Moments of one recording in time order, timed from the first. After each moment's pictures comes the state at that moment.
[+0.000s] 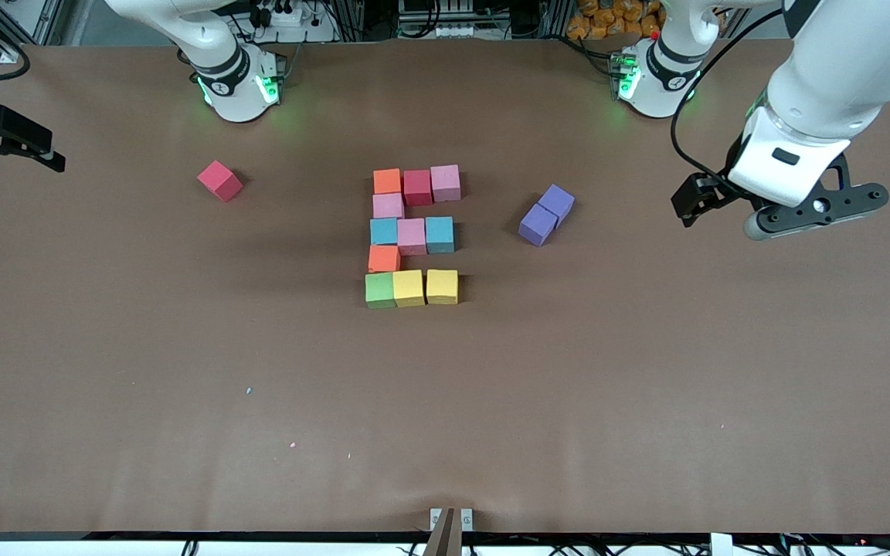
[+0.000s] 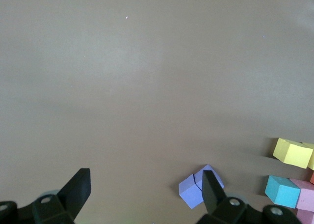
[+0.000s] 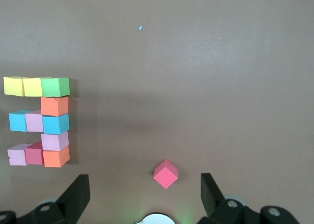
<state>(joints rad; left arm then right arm) -0.06 0.14 -0.30 -1.40 0.13 1.52 -0.56 0.21 0.01 -0.25 -1.41 0.08 1.35 -0.11</state>
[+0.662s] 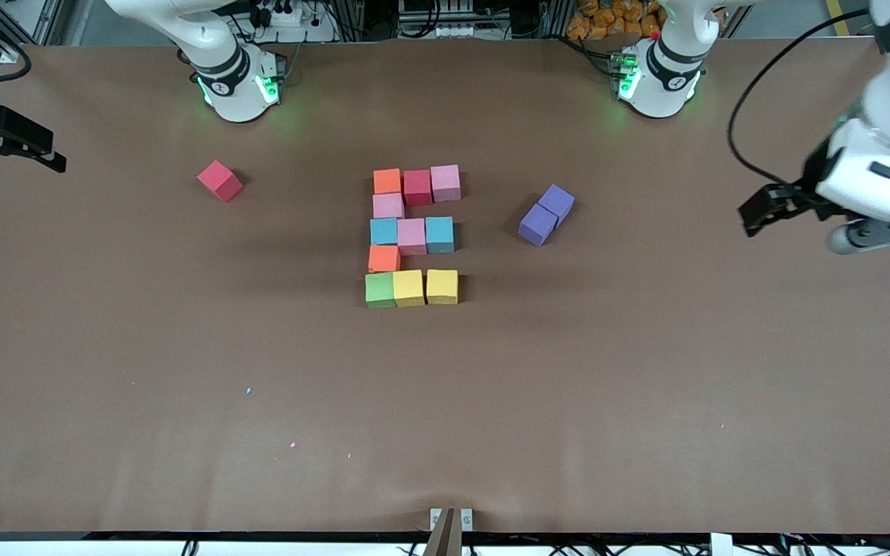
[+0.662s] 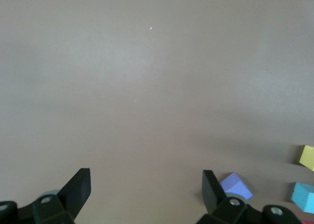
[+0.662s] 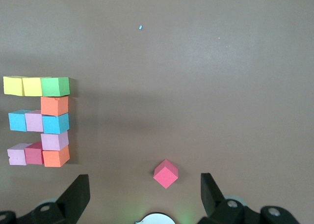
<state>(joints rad) 0.06 0.12 -0.26 -1.39 0.12 1.52 -0.35 0.21 0.01 -0.24 -1.41 0.08 1.35 -0.11</state>
